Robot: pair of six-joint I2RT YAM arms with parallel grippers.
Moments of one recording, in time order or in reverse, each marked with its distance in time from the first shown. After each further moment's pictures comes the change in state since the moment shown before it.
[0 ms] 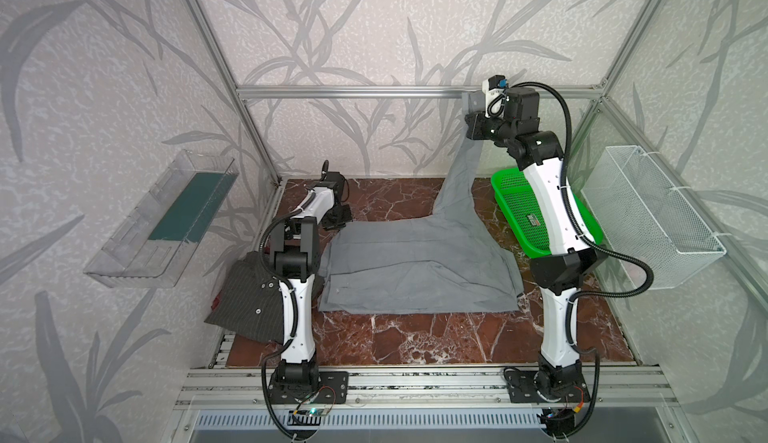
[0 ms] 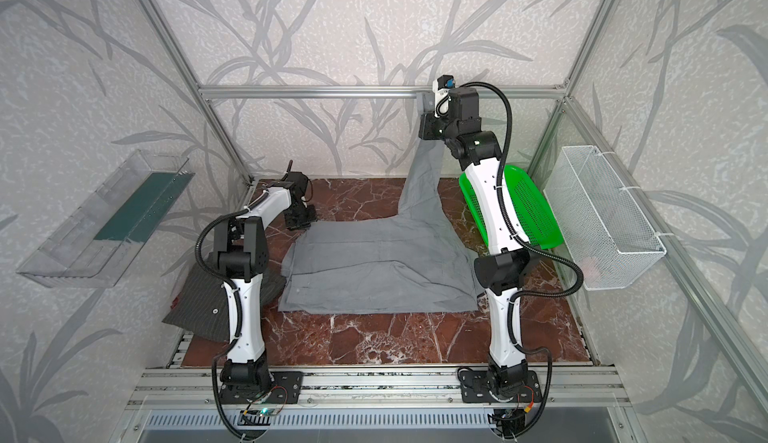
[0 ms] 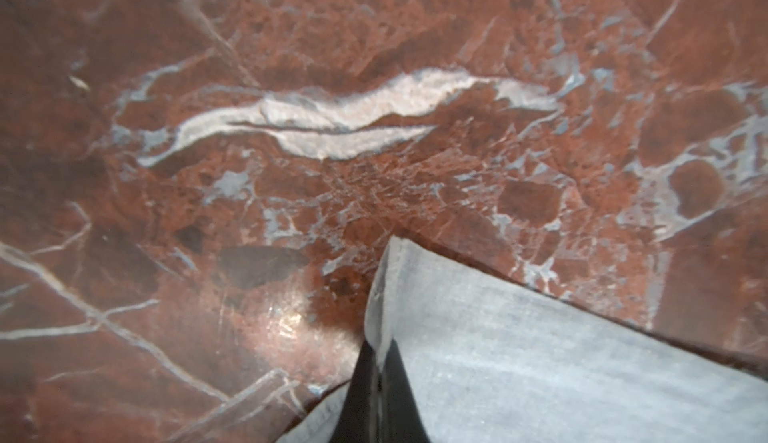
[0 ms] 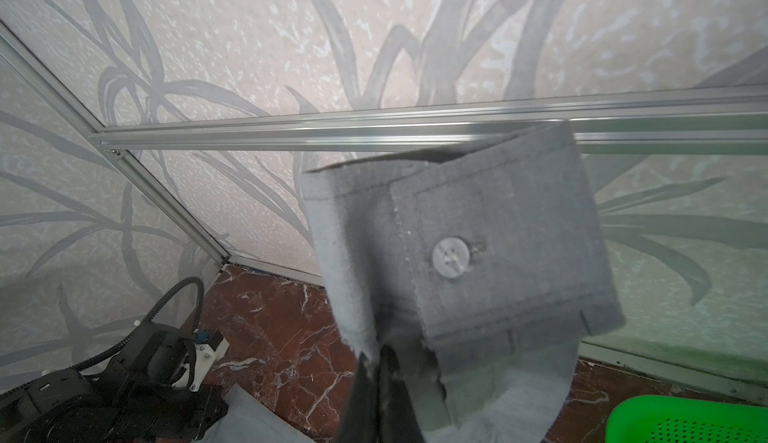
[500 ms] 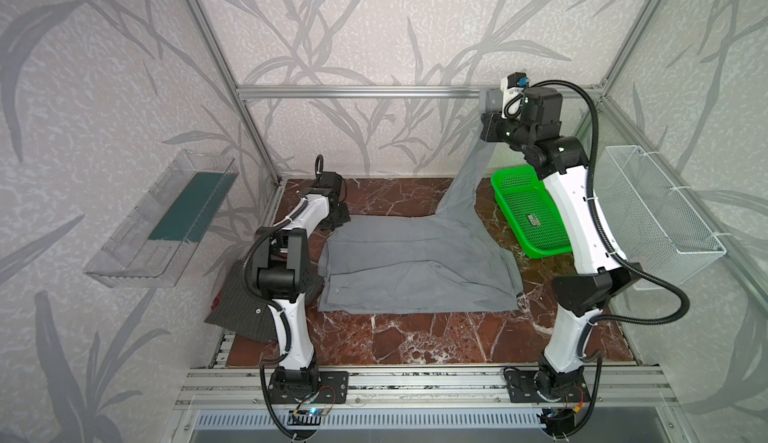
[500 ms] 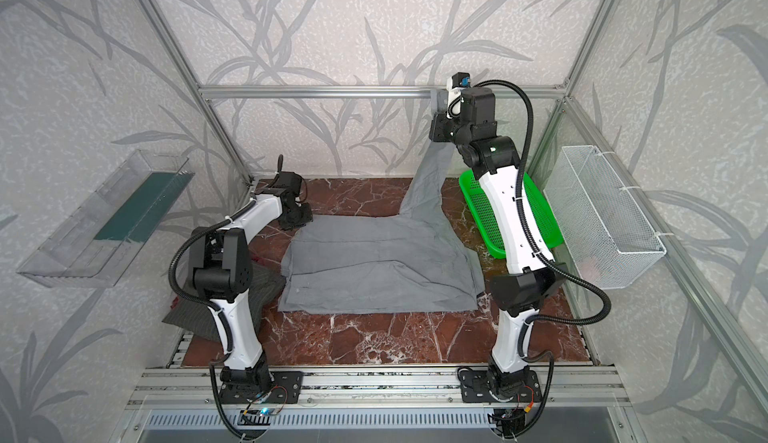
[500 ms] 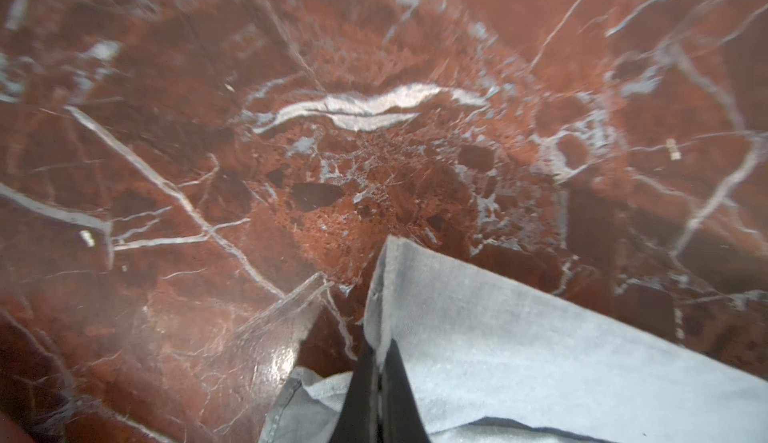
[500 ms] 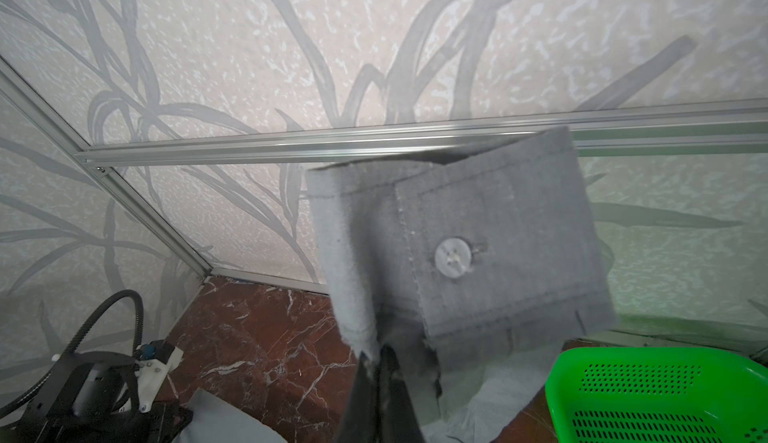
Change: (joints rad) left arm -0.017 -0.335 -0.370 0.245 -0.061 -0.009; right arm 0.007 -0.291 -0.338 0.069 0.103 0.001
